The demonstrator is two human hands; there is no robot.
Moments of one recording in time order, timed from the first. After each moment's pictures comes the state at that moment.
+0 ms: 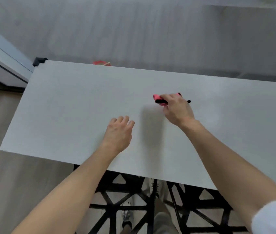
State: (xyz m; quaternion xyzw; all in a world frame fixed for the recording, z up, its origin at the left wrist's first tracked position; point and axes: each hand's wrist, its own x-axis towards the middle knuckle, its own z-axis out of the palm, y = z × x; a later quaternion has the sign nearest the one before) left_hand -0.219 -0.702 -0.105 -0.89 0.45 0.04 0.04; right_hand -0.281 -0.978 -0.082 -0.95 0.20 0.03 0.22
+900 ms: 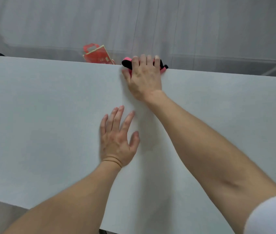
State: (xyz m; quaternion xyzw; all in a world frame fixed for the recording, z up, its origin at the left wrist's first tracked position) left_hand -0.153 -0.779 -0.197 -0.94 0.31 -0.03 -0.13; right_hand -0.039 -0.982 -0.195 -0.98 0.17 -0.09 0.08
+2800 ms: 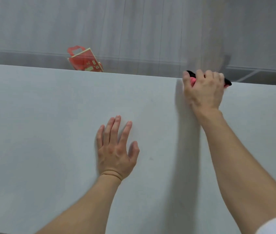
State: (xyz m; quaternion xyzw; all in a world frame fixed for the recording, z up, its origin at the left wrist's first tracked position) left_hand -0.154 -0.776 -0.197 -0.94 0.31 -0.01 -0.13; right_hand -0.150 -1.111 -0.186 -0.90 0.43 -0.06 0.04
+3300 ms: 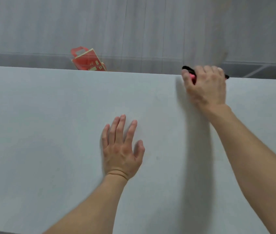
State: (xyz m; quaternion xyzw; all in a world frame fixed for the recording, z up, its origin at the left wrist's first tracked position) left_hand -0.155 -0.775 -0.194 -0.94 0.31 -0.01 -0.12; right_hand -0.144 -1.104 -0.182 -0.93 0.36 -0.04 0.07
